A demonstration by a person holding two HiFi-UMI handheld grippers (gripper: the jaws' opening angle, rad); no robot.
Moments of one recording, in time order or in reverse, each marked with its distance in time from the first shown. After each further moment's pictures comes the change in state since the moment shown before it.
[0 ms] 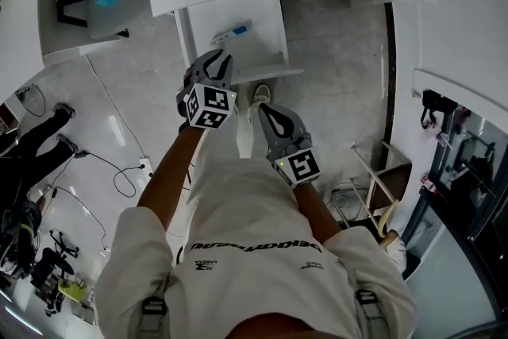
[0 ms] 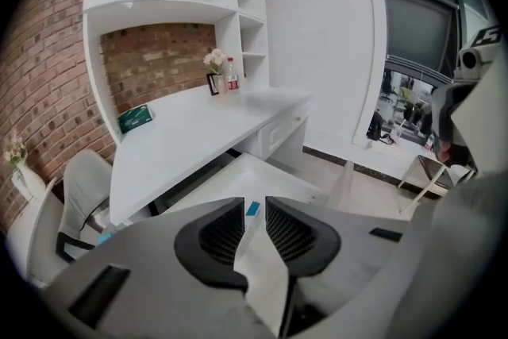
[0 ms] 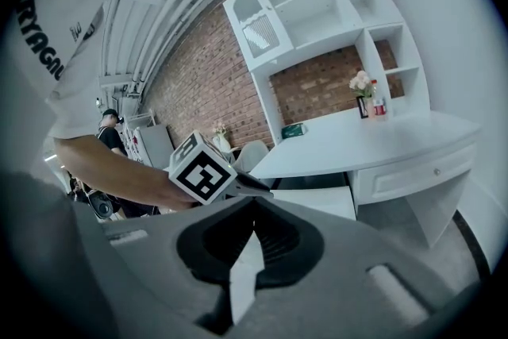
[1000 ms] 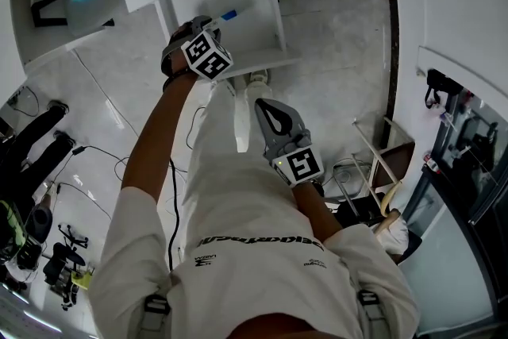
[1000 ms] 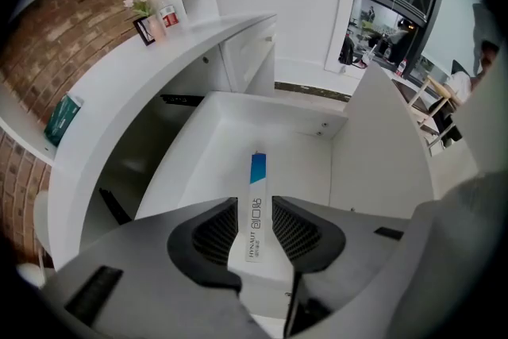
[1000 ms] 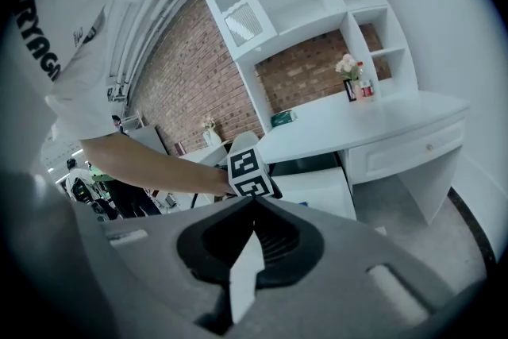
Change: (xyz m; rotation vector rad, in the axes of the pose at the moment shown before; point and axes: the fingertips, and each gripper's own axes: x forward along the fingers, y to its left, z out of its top) left arm 0.132 0.020 -0.074 0.352 0.397 -0.177; right arm 0.019 -0.024 -0.033 0.090 0.056 -0.039
